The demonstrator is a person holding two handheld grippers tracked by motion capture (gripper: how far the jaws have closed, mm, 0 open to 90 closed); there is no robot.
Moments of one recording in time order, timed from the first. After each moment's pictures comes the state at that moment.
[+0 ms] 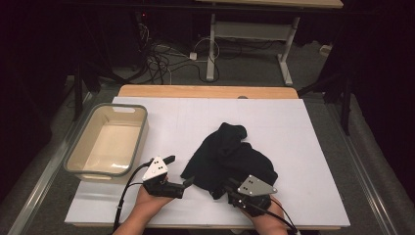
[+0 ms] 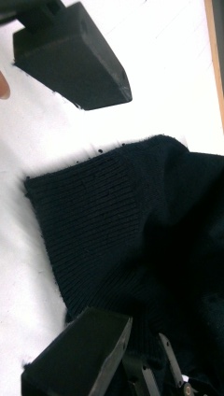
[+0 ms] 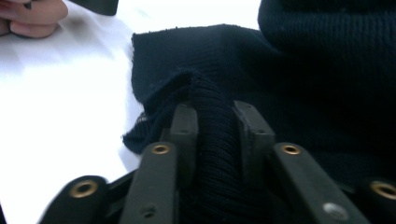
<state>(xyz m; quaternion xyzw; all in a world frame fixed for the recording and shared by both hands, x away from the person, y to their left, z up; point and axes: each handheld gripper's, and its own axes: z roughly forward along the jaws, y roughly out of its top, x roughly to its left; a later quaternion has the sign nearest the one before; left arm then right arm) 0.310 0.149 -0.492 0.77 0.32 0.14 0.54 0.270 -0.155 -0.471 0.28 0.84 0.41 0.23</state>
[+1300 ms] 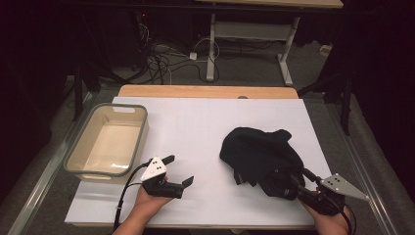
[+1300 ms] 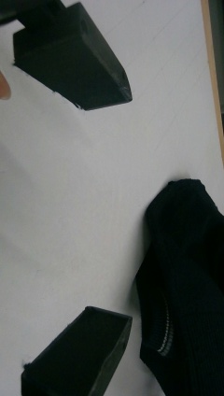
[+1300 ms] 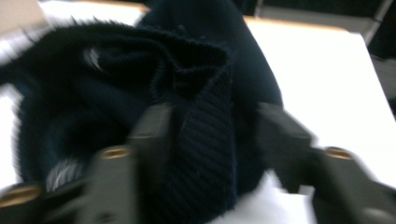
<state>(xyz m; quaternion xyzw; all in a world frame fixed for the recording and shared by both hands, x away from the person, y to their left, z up) 0.310 0.151 -0.492 0.76 0.32 0.14 0.55 0.262 -0.319 -0.447 0.45 0.71 0.45 0.30</state>
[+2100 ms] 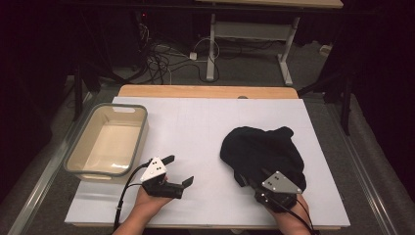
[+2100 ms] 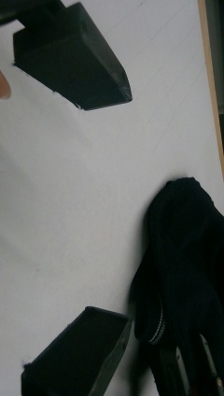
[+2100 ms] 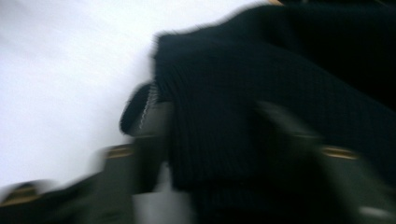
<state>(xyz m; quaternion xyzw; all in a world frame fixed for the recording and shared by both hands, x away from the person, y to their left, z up) 0.309 0.152 -0.493 0.76 0.32 0.14 0.55 0.272 -0.211 -0.458 0.34 0.81 0.35 0.32</state>
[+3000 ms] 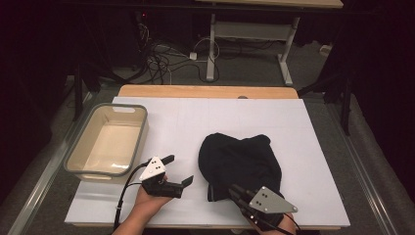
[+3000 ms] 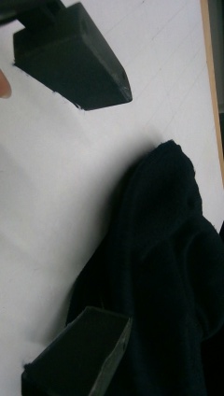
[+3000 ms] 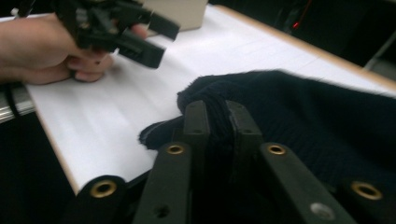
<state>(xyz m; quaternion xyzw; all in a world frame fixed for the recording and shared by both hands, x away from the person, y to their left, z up) 0.310 0.153 -0.493 0.75 0.32 0.14 0.55 0.228 -0.168 -0.434 0.25 0.81 0.47 0.26</state>
